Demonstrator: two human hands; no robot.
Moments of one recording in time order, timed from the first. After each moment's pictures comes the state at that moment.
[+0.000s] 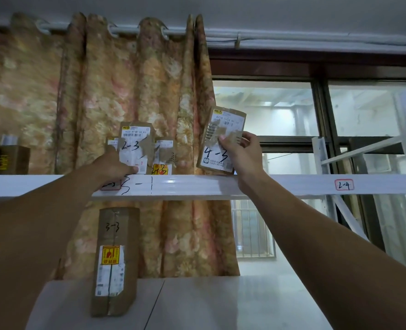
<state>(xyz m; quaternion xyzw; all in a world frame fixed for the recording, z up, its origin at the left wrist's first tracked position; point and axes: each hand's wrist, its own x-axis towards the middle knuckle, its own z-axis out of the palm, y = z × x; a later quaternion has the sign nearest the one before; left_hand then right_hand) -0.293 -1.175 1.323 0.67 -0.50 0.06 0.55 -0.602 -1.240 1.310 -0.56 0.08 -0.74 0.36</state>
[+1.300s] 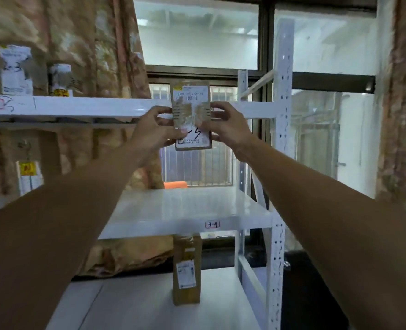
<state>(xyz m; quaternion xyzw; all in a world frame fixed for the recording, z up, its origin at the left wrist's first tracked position) -0.729 -1.156 1.189 0.41 -0.60 -0.19 0.66 -0.917 -1.223 1.196 -0.71 0.20 -0.58 0.34</state>
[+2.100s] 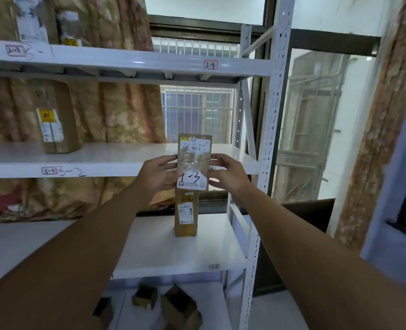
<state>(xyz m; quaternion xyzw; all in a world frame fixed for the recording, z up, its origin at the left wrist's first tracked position) -0.749 -1.058 0.997 0.47 -0.53 -0.37 0.60 -0.954 -1.121 0.995 -0.64 0.33 -0.48 0.50</state>
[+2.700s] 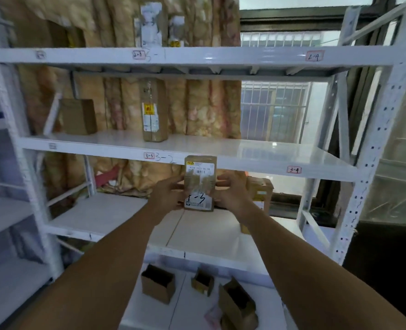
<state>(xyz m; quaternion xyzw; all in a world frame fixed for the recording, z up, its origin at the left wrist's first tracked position) -0.599 -0.954 0.930 0.59 -0.42 -0.31 0.62 -0.760 -1.061 0.932 -0.69 0.34 -0.40 0.50</state>
